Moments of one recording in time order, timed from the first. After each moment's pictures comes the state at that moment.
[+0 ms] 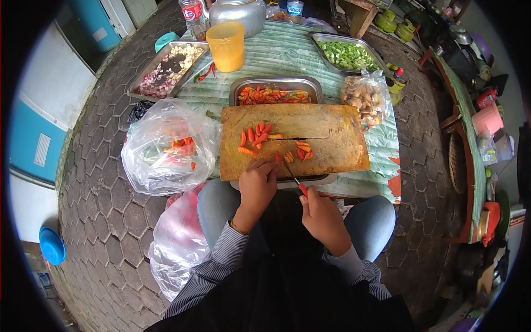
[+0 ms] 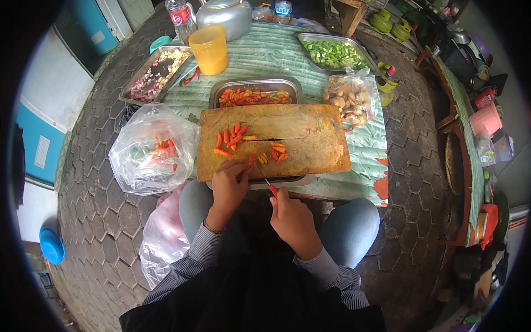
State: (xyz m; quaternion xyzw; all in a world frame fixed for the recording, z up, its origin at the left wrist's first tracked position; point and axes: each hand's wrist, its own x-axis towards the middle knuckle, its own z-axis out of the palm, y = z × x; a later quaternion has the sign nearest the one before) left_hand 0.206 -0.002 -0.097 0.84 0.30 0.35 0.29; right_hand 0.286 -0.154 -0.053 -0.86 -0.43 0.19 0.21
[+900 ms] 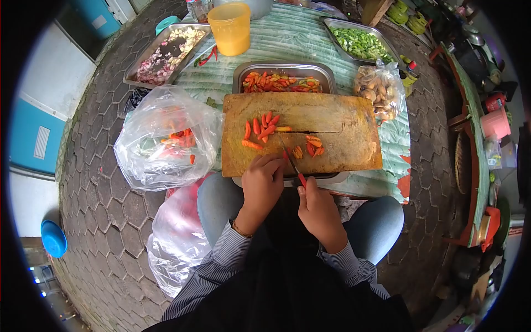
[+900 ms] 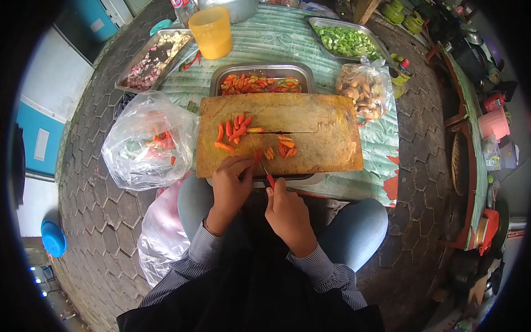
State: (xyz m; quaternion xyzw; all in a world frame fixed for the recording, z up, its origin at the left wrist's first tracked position) left_hand 0.206 -0.003 -0.096 0.83 0.31 0.34 0.30; right_hand 0.280 -0.125 -0.061 -0.86 -0.39 0.24 0.24
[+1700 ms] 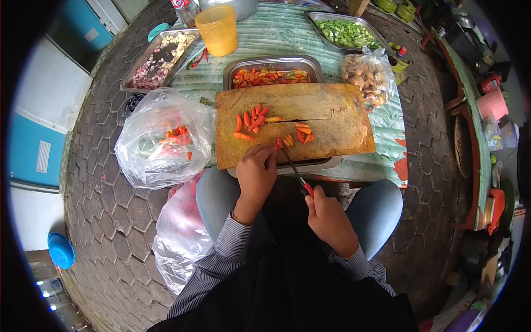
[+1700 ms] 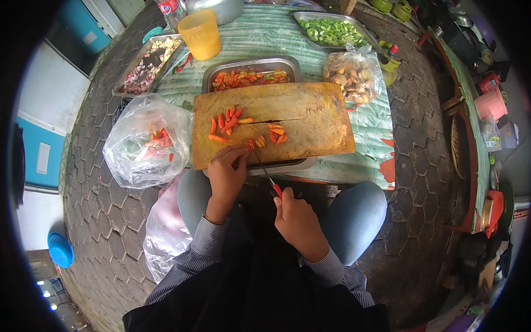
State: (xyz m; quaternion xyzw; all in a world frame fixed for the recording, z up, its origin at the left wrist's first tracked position) left_hand 0.209 -0.005 -0.106 0.82 0.32 0.37 0.29; right_hand 0.274 -0.174 -0.049 -0.86 -0.38 0.26 0.23
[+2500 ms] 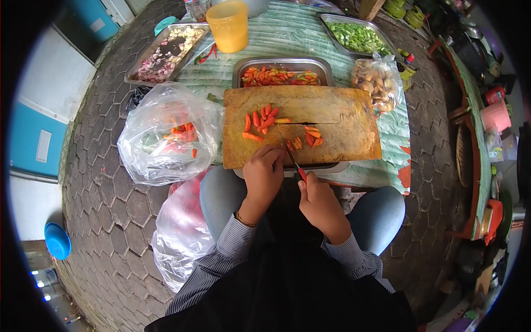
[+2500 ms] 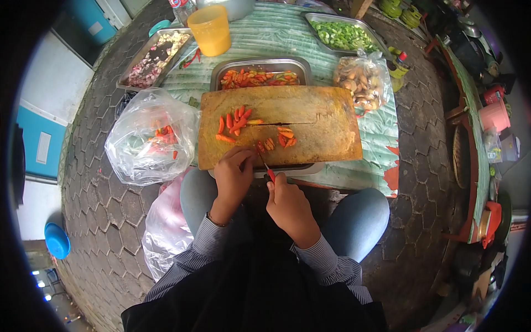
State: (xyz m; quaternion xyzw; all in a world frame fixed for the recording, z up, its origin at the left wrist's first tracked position) left_hand 0.207 -0.005 -0.104 0.82 0.33 0.35 0.32; right_hand 0.281 -0.131 -0.062 -0.85 -0.39 0.26 0.24
